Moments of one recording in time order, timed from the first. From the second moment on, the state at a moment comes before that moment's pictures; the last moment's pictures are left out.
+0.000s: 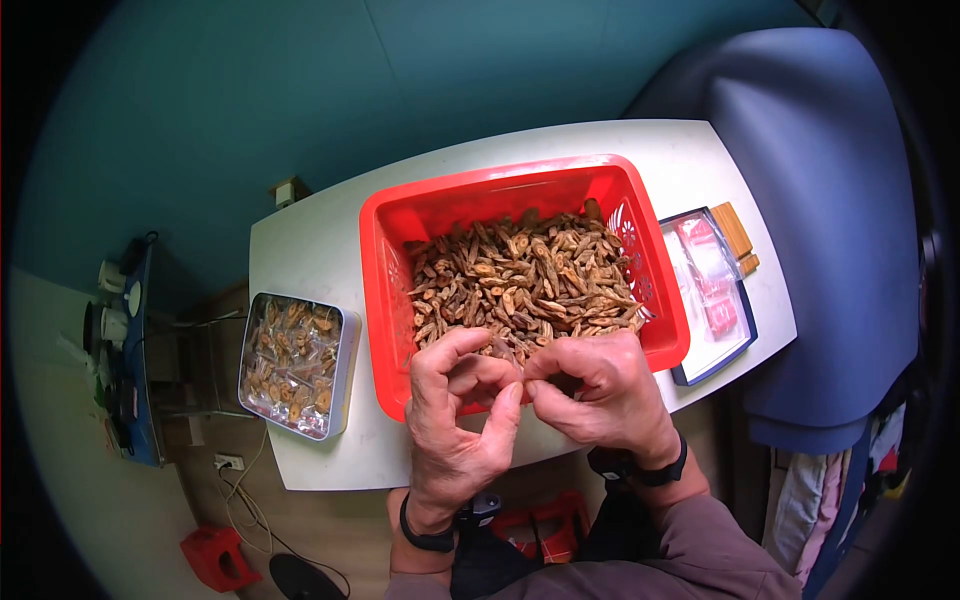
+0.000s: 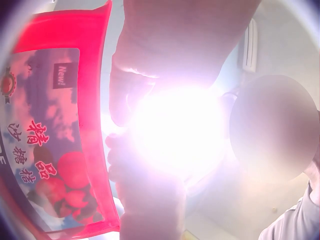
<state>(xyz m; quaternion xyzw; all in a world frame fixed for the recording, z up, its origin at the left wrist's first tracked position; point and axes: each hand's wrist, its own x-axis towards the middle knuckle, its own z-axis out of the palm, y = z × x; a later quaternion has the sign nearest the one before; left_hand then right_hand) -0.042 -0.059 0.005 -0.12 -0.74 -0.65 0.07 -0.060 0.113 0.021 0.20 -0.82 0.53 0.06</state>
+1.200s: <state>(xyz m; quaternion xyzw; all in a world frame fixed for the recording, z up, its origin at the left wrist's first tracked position) -0.045 -0.056 0.007 -0.07 -0.64 -0.76 0.00 -0.059 0.107 0.019 0.18 -0.81 0.55 0.08</state>
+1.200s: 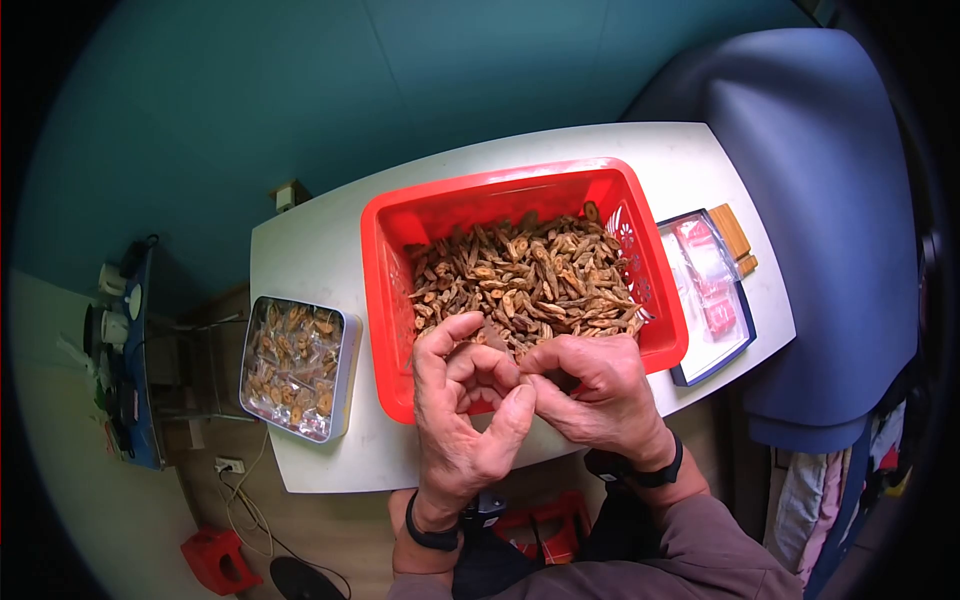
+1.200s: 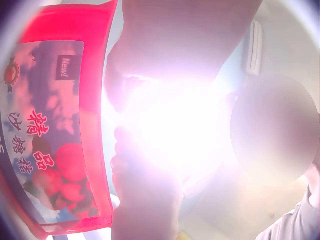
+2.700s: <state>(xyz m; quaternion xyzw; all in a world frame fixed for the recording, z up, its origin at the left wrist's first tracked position) -0.057 -0.056 0.013 -0.23 -0.88 -0.39 0.17 -0.062 0.115 0.029 0.14 -0.79 0.60 0.03</state>
